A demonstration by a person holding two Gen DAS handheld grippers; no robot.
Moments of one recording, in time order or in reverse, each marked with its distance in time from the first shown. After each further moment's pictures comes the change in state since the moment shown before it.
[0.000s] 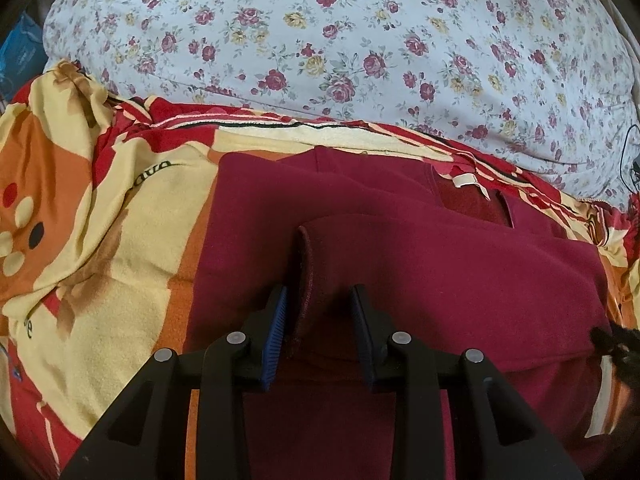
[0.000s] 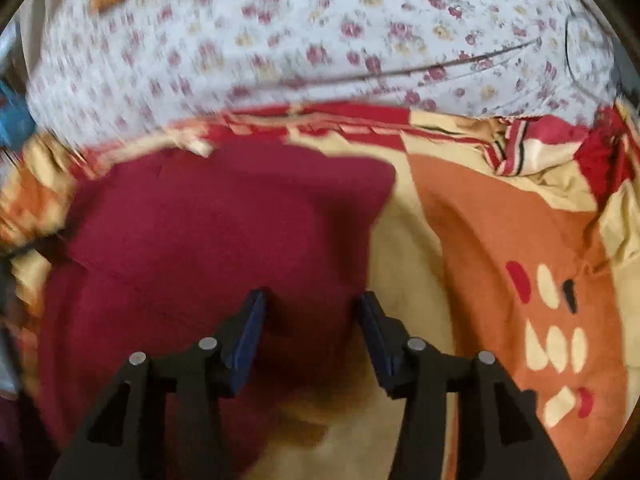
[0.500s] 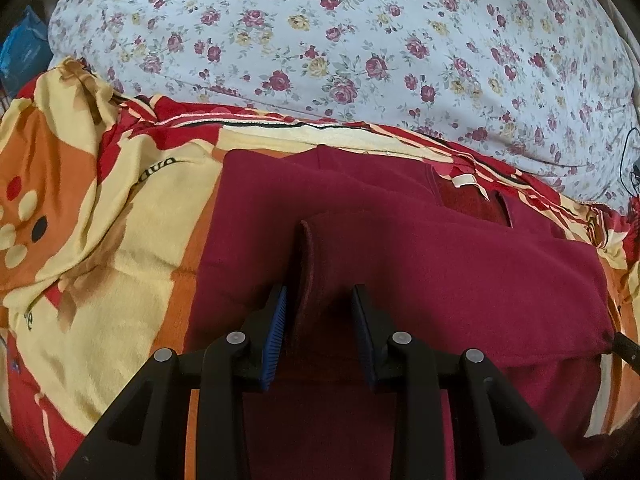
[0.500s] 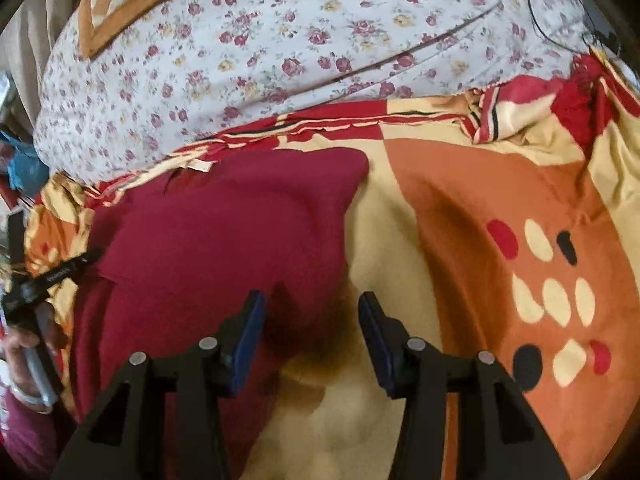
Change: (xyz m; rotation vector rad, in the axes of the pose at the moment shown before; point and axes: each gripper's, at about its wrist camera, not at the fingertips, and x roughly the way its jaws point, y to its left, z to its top) left arm -0.007 0.000 -0.006 -0.018 -0.011 0.000; right arm -0.035 -0.029 -0.019 0.181 -0.042 0.154
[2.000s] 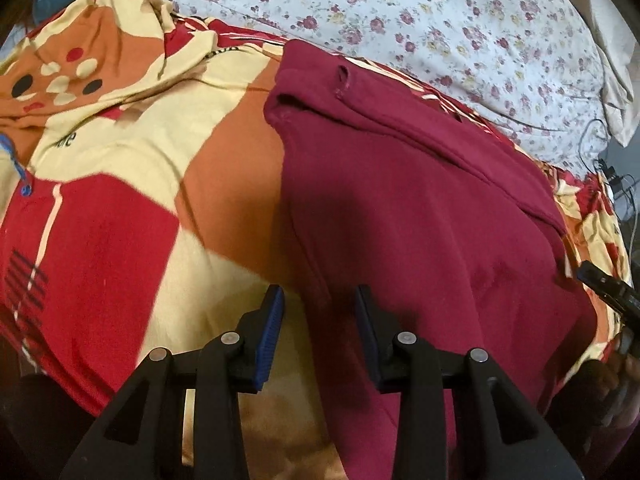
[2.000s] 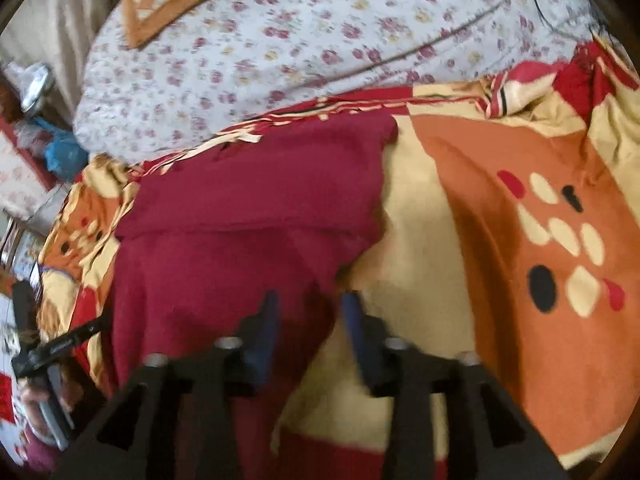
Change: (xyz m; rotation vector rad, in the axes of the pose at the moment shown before) left arm -0.087 0.034 -0.141 -0.093 0.095 -0.123; right arm -0.039 0.007 -0.061 -0.072 -0.014 0.114
